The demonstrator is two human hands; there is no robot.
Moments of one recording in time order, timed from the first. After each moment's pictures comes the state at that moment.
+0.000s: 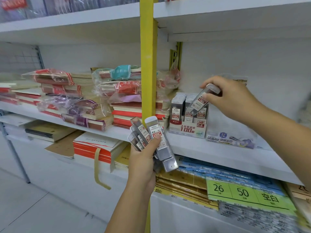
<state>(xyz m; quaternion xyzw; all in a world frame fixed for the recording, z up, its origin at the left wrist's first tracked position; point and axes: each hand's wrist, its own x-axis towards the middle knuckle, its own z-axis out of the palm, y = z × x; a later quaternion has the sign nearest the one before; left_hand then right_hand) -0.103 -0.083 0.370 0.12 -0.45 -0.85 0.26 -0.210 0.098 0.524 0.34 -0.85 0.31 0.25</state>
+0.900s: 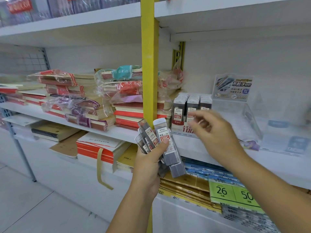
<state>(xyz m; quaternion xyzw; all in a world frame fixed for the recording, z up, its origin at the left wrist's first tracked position) -0.095 -0.071 0.372 0.11 -0.48 -0.84 0.22 -0.176 0.077 0.441 0.36 -0.78 0.46 0.22</state>
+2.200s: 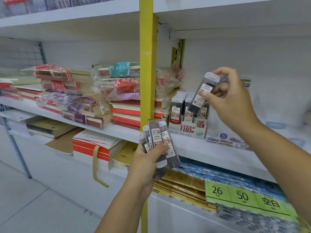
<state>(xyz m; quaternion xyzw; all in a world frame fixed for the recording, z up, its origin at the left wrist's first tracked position) -0.098 -0.079 0.368 0.09 -0.52 -0.83 0.18 -0.211 0.090 0.502 0.35 -0.75 0.48 0.30</state>
